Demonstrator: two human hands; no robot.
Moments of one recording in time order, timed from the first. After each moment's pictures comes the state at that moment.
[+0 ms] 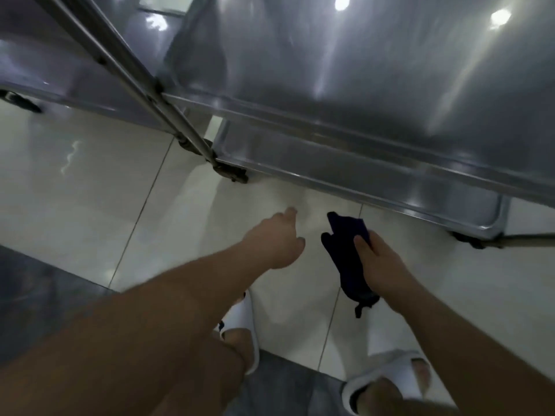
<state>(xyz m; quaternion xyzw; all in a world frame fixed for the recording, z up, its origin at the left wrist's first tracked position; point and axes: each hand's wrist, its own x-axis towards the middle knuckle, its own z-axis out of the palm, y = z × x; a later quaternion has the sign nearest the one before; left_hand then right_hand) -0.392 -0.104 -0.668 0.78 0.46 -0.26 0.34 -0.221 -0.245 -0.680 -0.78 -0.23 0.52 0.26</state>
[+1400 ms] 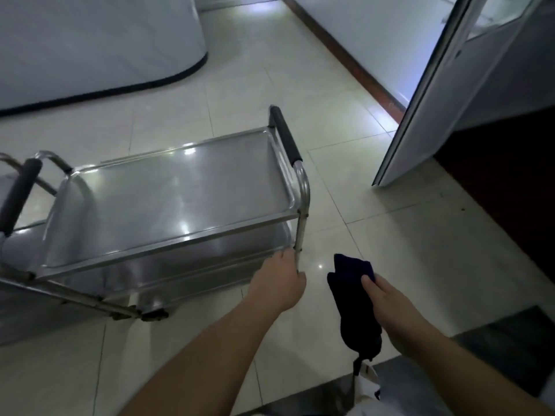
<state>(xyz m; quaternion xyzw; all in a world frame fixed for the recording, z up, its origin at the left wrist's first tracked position) -0.156 -0.442 -0.113 0.92 0.25 -0.13 0.26 -0.085 -0.657 -0.100 -0.77 0.03 0.38 0.52</state>
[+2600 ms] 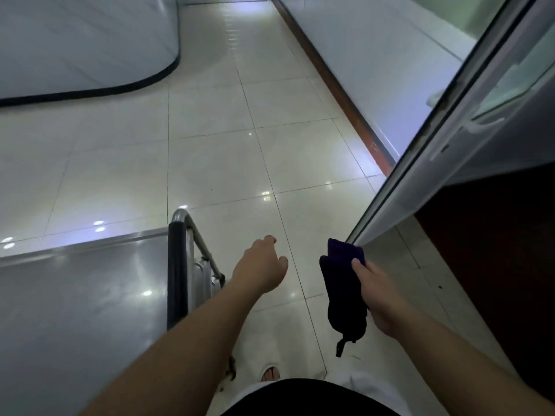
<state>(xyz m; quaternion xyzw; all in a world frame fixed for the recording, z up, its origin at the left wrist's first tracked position) 0.426 -0.325 -0.106 0.88 0.32 -0.11 0.32 0.509 -0.547 -0.078 -0.75 0.06 0.37 0.55</state>
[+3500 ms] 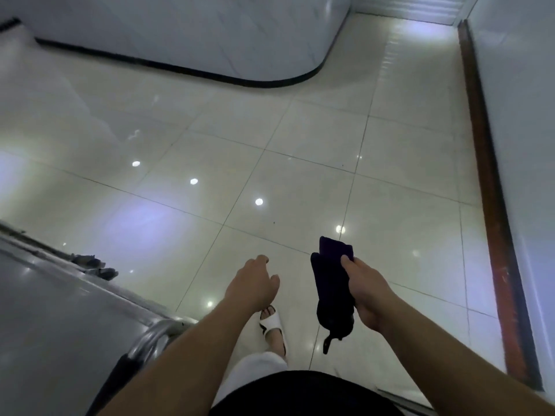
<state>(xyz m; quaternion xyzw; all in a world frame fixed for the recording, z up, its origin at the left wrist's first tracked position) 0.691 -0.055 -0.137 0.73 0.58 -0.06 0.36 0.889 -0.157 -0.079 -0.72 -0.06 0.55 0.42</state>
